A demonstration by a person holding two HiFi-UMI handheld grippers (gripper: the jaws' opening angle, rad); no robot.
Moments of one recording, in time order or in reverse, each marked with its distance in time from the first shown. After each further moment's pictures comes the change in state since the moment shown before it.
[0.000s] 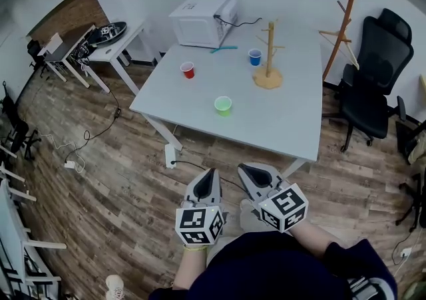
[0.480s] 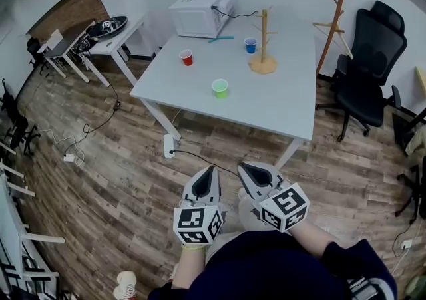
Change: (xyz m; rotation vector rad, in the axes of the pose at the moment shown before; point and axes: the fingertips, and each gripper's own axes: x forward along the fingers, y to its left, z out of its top) left arm -0.072 -0.029 -0.027 0.016 -0.011 -0.012; right arm -0.058 0.055 -0.026 0.025 -0.027 -0.010
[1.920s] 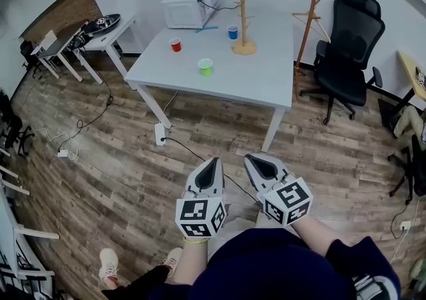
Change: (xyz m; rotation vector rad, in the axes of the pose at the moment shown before) left arm -0.105 -0.092 -0.042 -0.004 -0.028 -0.084; right arm -0.134 0.057 -0.041 -0.037 -0.002 -0.139
